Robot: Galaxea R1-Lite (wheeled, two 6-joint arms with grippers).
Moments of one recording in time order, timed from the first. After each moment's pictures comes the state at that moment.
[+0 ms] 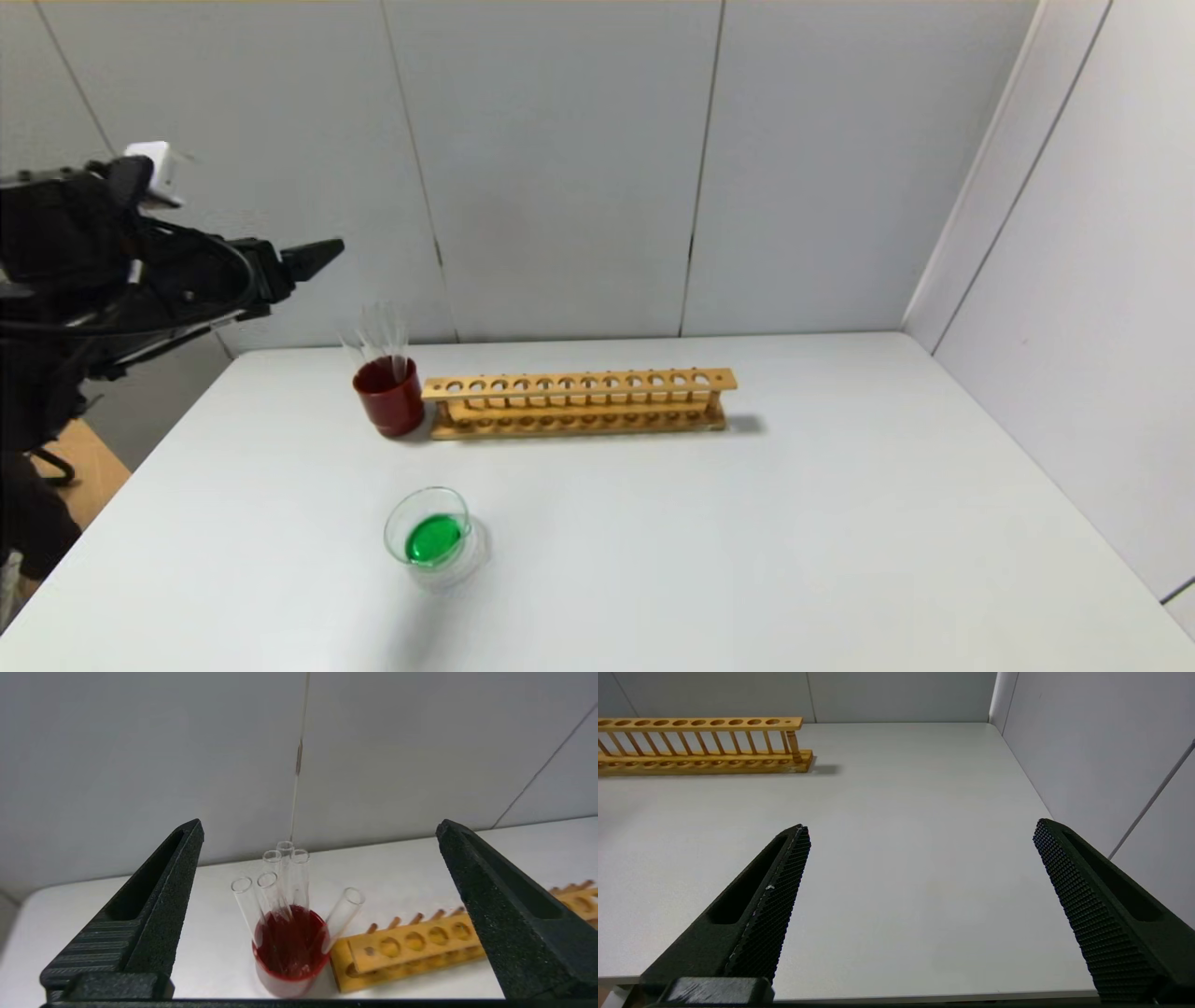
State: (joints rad) left arm 0.08 1.67 -0.91 -0.76 -0.30 -0.07; right arm 0.00 0.00 0.00 0.00 0.00 0.00
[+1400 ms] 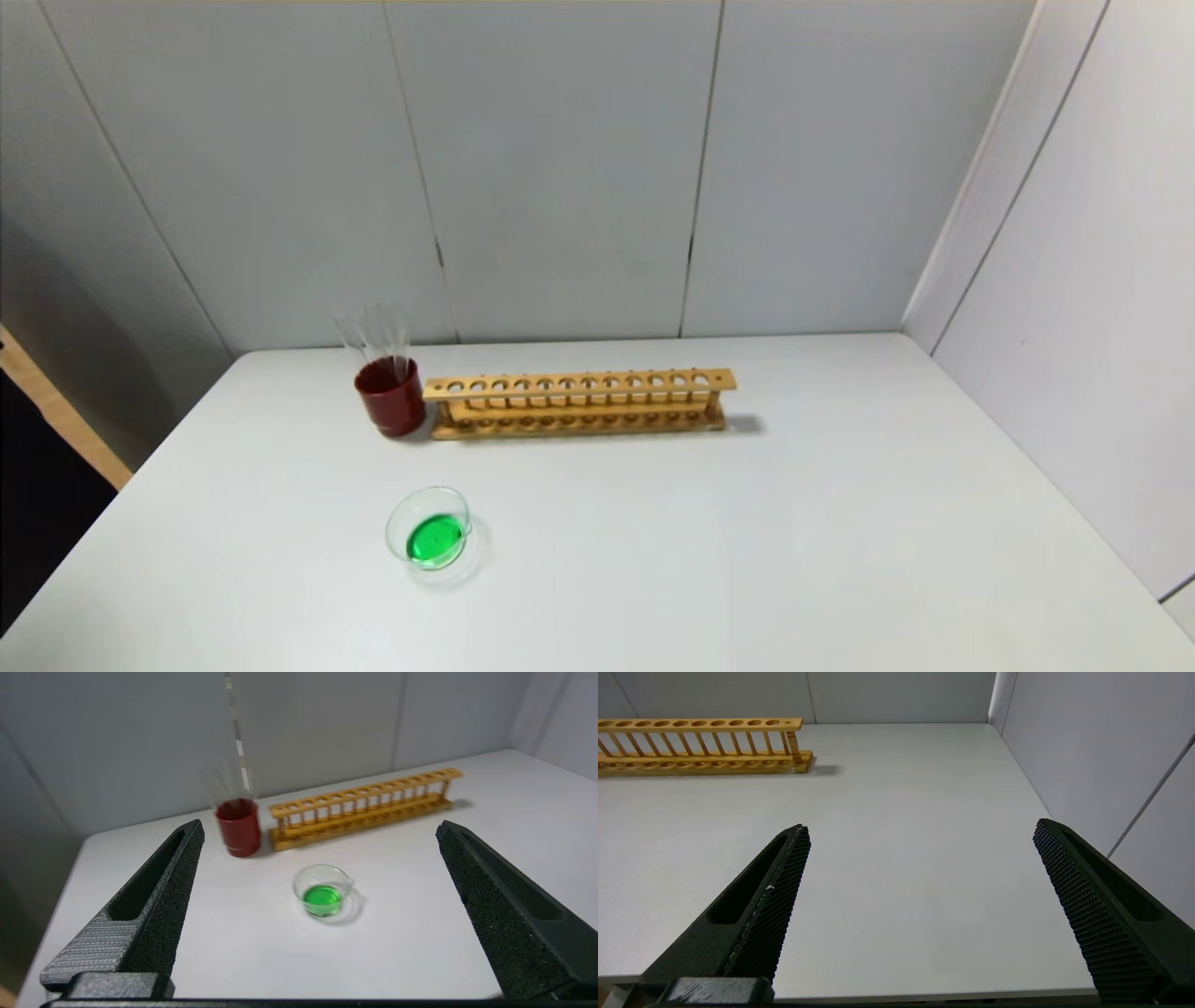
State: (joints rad) left arm 0.00 0.22 -0.25 -0.12 -0.30 0.01; right arm 0.00 0.00 0.00 0.00 0.00 0.00
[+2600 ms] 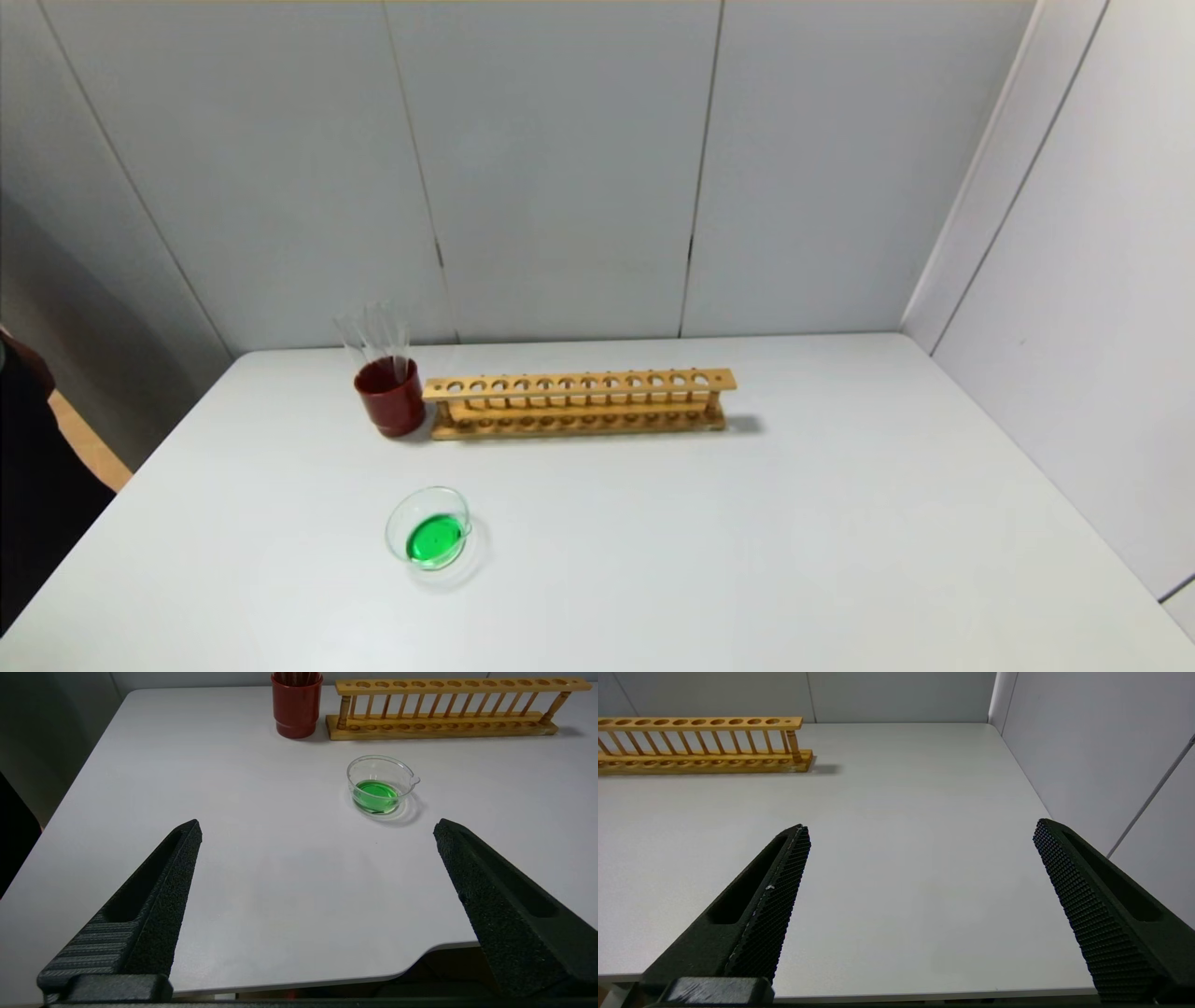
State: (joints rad) left arm 0.00 0.00 -0.08 0.15 -0.05 -0.05; right arm 0.00 0.00 0.00 0.00 0.00 0.00
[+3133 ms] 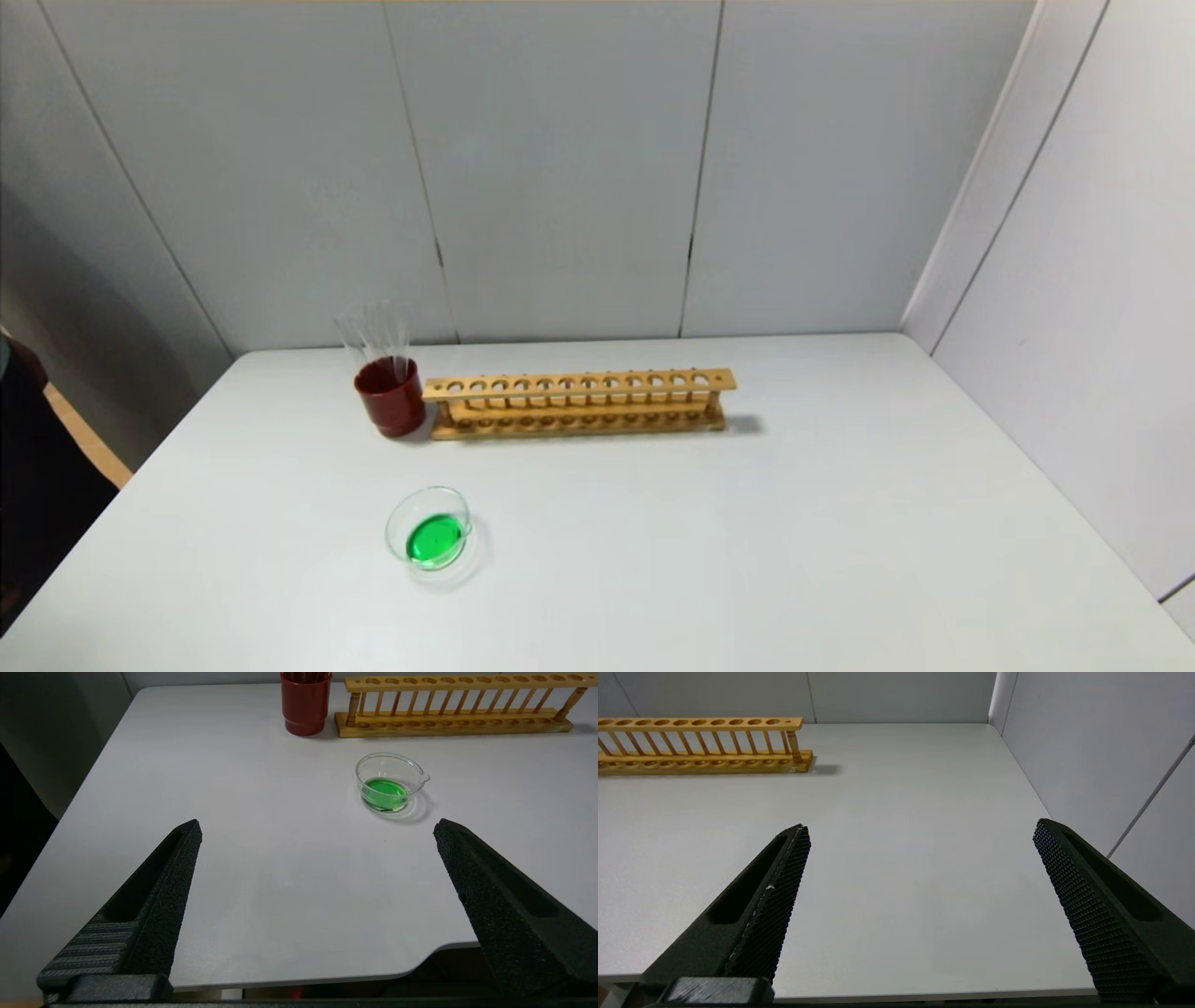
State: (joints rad) left arm 0.00 0.00 -0.08 0.15 -0.02 -0.04; right arm 0.00 0.00 0.00 0.00 0.00 0.00
